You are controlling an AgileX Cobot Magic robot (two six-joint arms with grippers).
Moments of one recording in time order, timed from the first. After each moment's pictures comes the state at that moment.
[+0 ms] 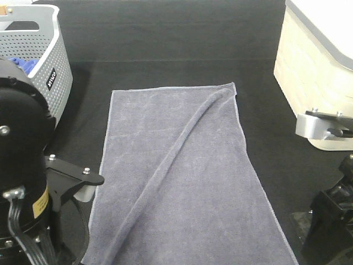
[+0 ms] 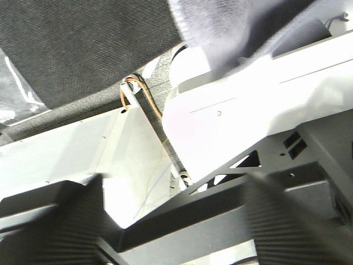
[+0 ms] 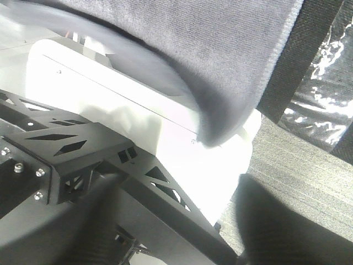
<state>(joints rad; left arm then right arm) -0.93 1.58 -0.85 -0.12 1.16 -0.53 0.35 1.25 -0.67 0.43 1.15 -0.19</state>
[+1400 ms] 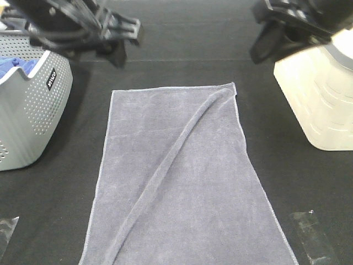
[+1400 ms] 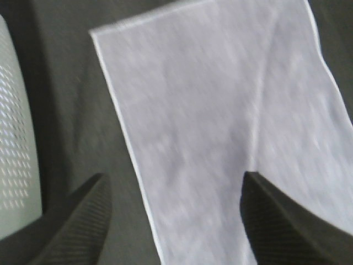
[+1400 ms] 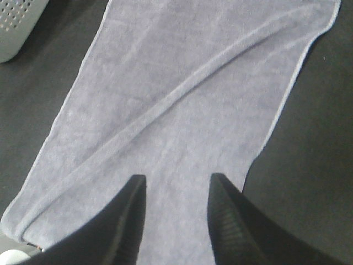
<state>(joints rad) -0.64 1.60 -1.35 0.27 0.81 -0.55 0.35 1.49 -1.28 0.35 0.90 -0.19</state>
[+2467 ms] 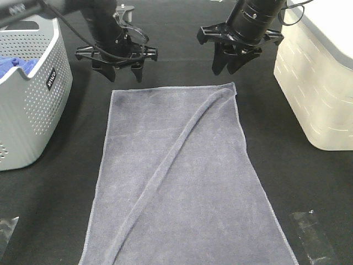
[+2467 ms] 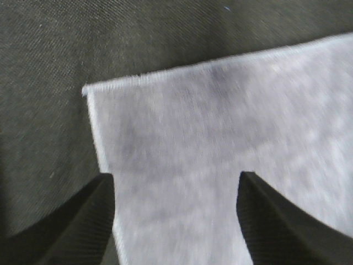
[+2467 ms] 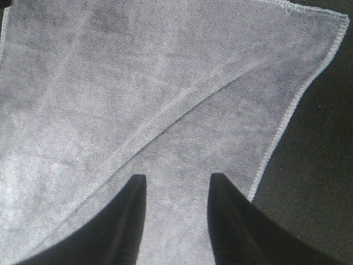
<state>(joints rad) -0.37 2.50 -2.32 0.03 1.07 -0.33 0.35 2.12 -1.86 0.25 1.06 -0.09</state>
